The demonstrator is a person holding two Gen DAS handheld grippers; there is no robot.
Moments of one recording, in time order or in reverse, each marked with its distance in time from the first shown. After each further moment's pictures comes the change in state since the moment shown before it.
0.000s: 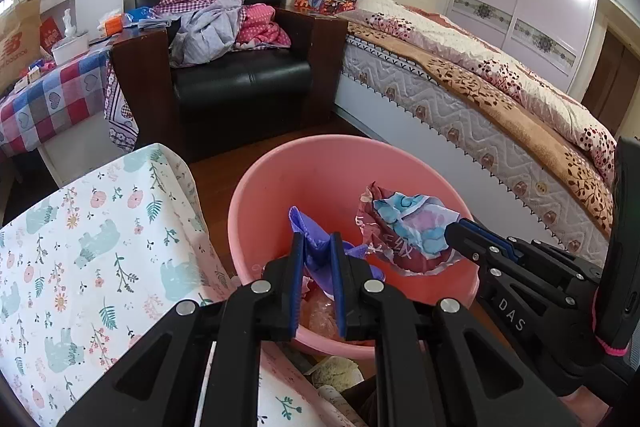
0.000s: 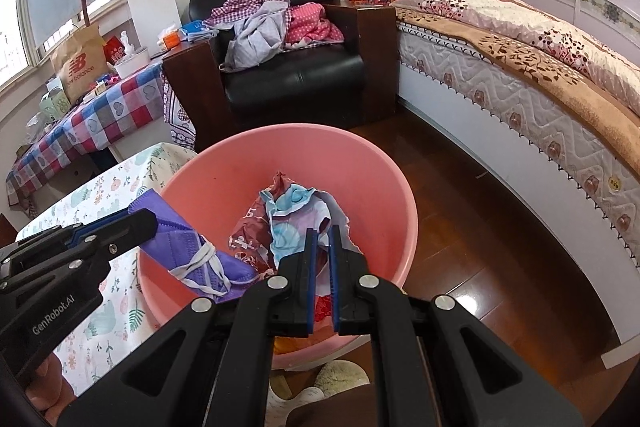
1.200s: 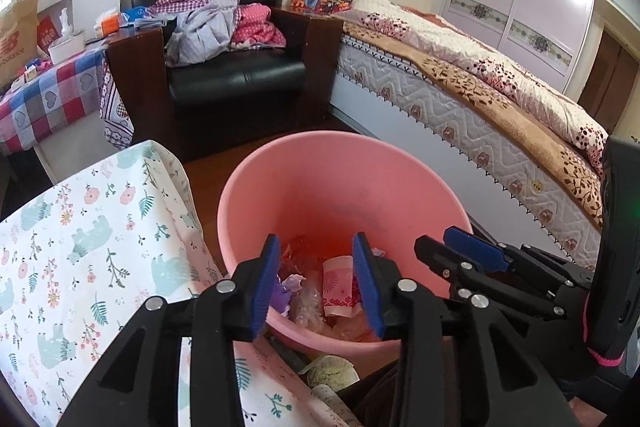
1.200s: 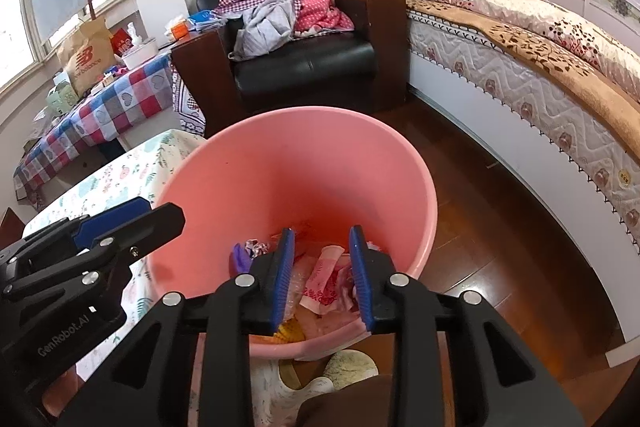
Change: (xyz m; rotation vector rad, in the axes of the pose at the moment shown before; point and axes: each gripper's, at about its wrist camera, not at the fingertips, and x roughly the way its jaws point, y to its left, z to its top) left arm -0.004 -0.005 -0.004 0.000 -0.011 -0.017; right arm 0.003 0.008 -0.005 -0.006 0.038 0.042
